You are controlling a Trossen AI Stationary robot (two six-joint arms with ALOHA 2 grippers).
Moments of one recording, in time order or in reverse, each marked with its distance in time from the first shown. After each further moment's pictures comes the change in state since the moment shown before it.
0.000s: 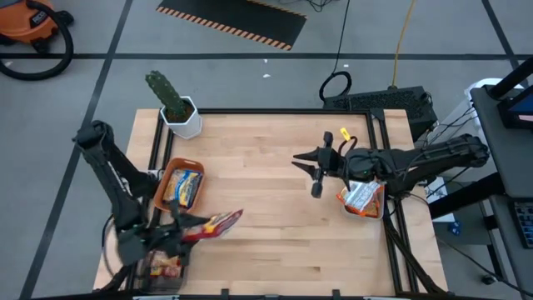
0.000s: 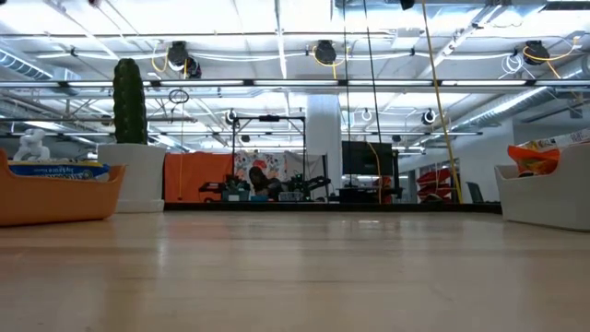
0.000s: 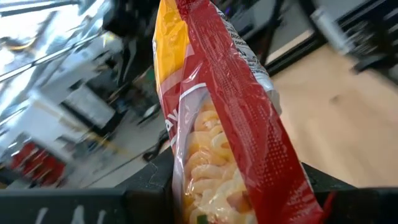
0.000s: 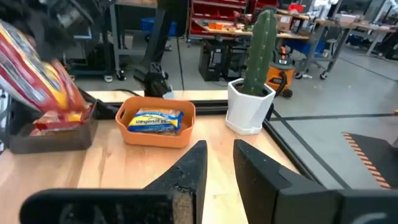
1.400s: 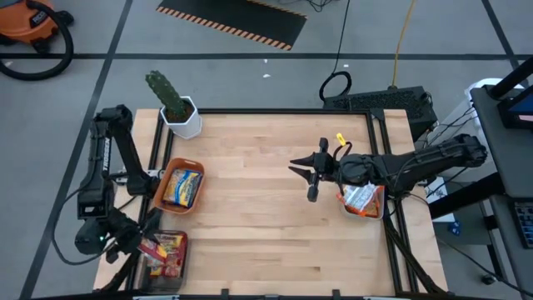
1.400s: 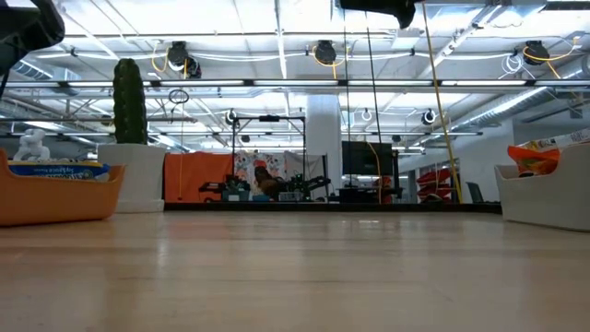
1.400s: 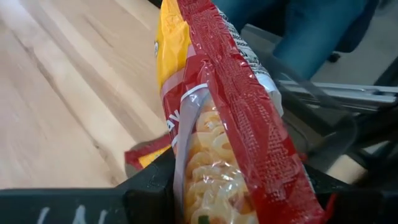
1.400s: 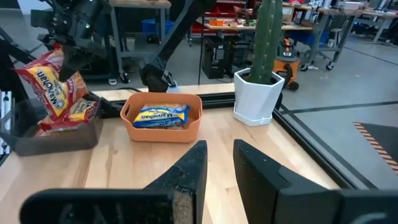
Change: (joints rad) left arm -0.448 -0.324 0.000 -0.990 0.743 -0.907; right arm 0.012 0.033 -0.094 0.127 0.001 0.064
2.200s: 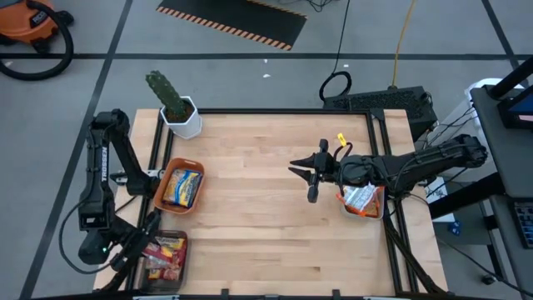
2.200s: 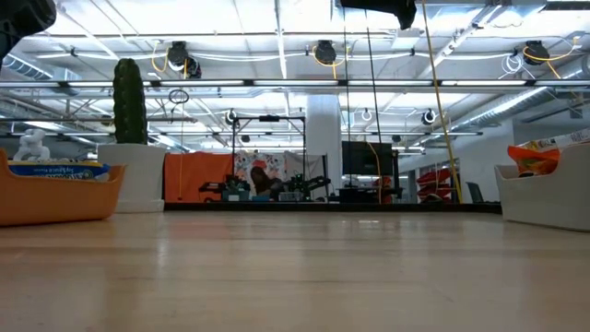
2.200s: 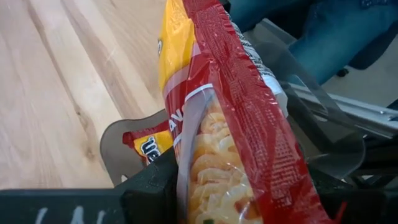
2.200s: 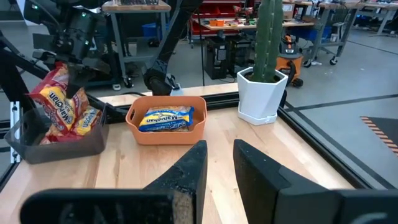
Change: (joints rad) left arm -0.009 0.117 0.001 0.013 0.007 -0.259; right arm 0.000 0.000 0.000 0.005 -0.004 0.053
